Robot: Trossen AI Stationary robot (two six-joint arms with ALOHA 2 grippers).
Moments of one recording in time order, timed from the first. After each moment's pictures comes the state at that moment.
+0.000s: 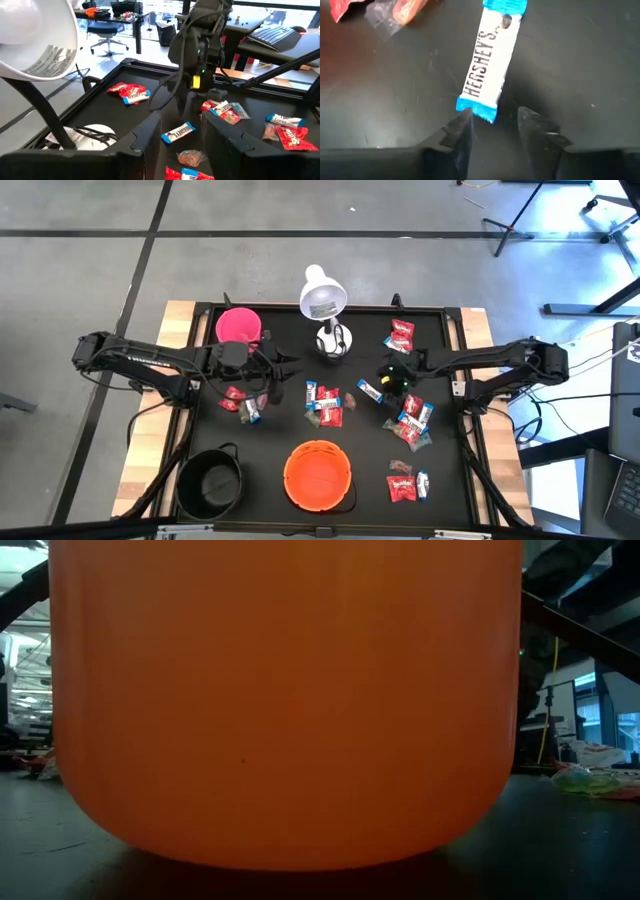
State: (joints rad) left arm -0.03 1.12 0.80 0.08 -0.31 -0.15; right arm -0.21 1.35 0.64 -0.48 -0.16 0.24
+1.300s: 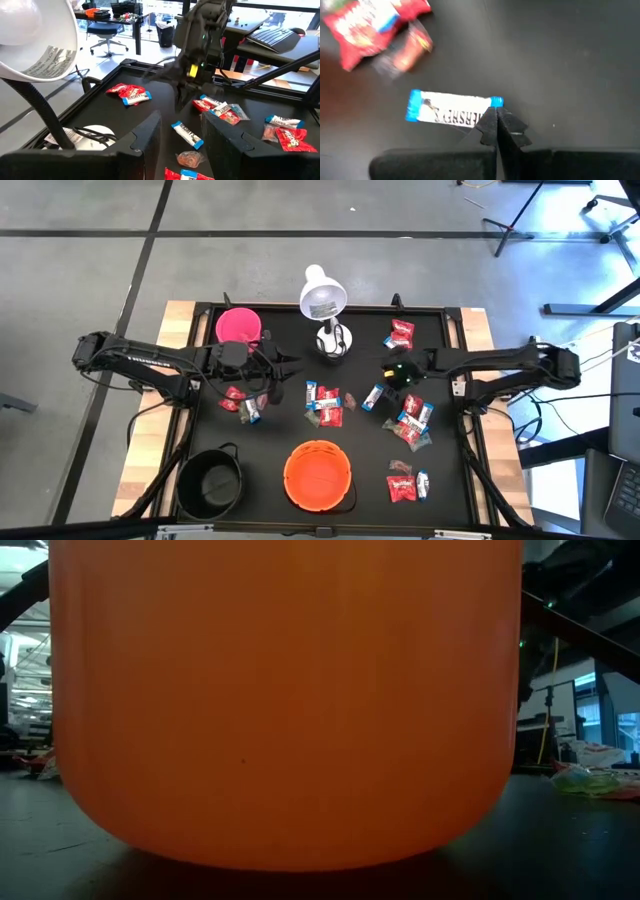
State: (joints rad) left arm -0.03 1.12 0.80 0.08 -0.31 -0.15; right arm -0.22 1.21 0.61 -0.41 -0.03 0.28
